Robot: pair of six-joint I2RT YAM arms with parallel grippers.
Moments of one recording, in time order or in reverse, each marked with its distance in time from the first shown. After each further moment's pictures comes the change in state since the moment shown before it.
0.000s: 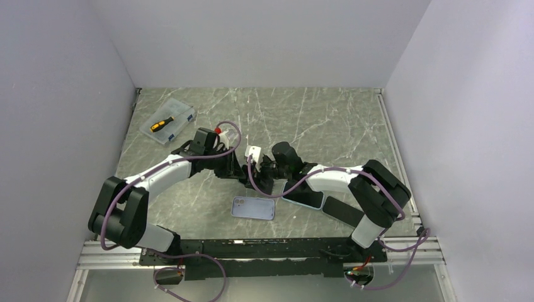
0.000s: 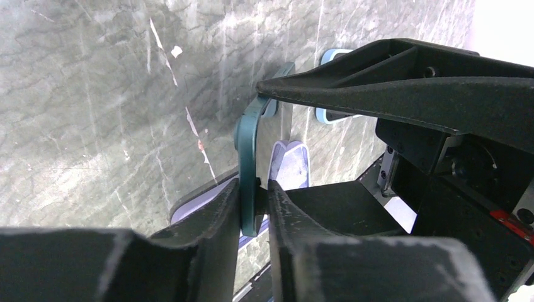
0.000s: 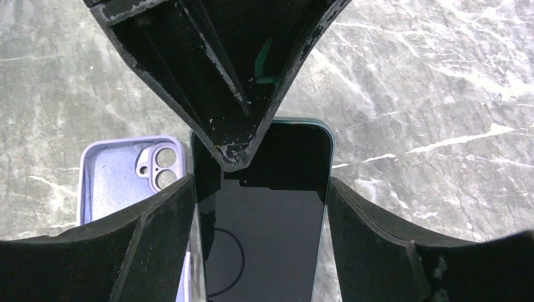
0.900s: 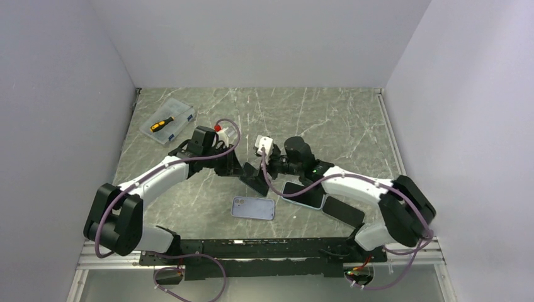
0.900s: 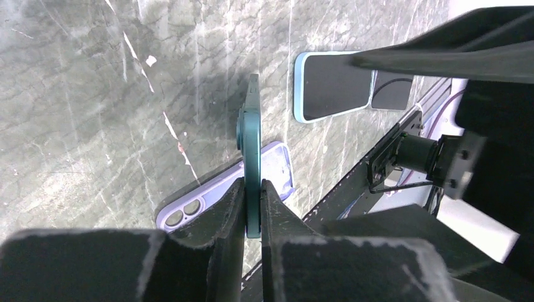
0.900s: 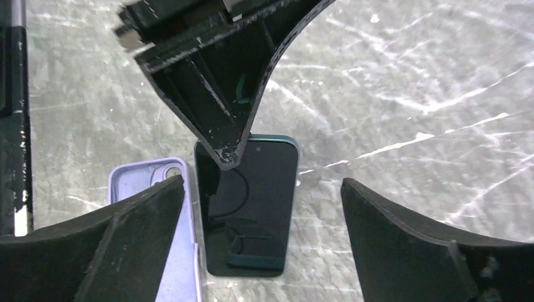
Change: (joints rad) left arm -0.006 -0.052 0.010 0.001 0.010 -0.001; right arm -0.019 -0.187 -0.005 -0.085 0.034 0.047
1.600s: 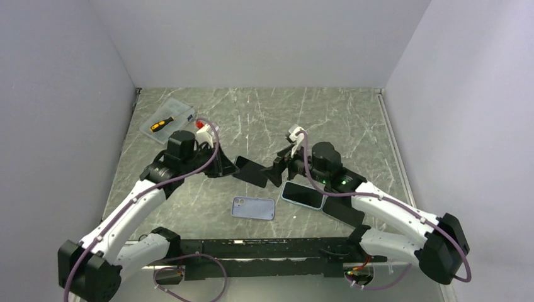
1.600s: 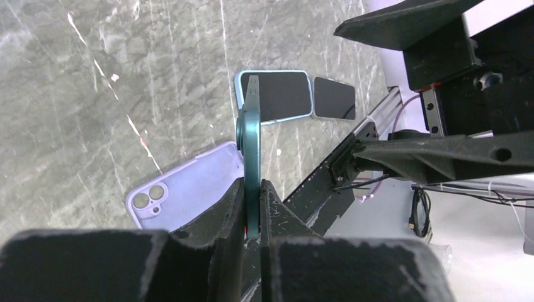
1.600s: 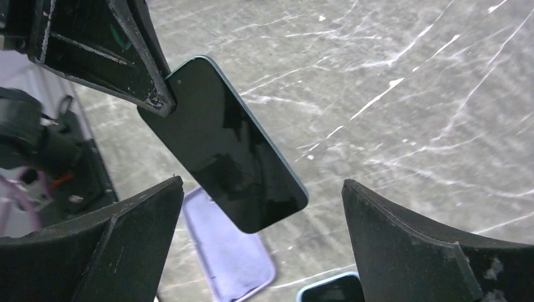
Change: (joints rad) left arm 0.000 -0.365 -0.023 -0.076 -0.028 -0.041; right arm -0.031 -0.396 -0.088 -0.155 0.195 0.386
